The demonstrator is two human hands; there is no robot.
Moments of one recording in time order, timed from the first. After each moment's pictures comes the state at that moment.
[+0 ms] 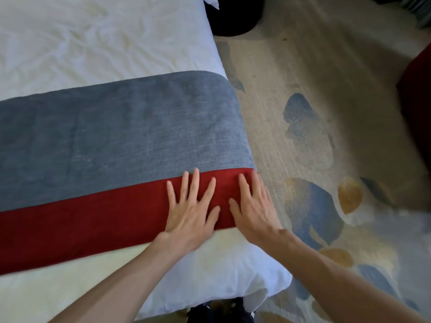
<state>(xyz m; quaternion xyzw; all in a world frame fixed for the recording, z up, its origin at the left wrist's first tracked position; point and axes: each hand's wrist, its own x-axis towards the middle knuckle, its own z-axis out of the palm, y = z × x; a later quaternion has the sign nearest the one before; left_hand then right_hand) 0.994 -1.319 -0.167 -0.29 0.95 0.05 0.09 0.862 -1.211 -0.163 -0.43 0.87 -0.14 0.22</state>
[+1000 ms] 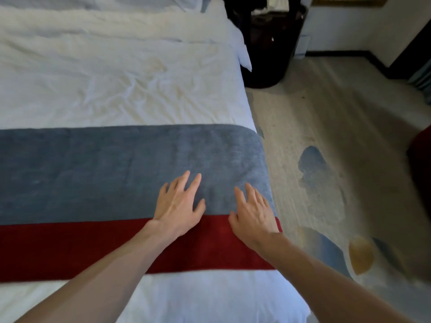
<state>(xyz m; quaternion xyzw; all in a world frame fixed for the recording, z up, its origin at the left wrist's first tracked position) 1.027 -1.431 -0.071 -0.40 0.92 0.07 -0.01 0.880 -1.310 -0.074 -0.53 0.83 -0.07 0.12</state>
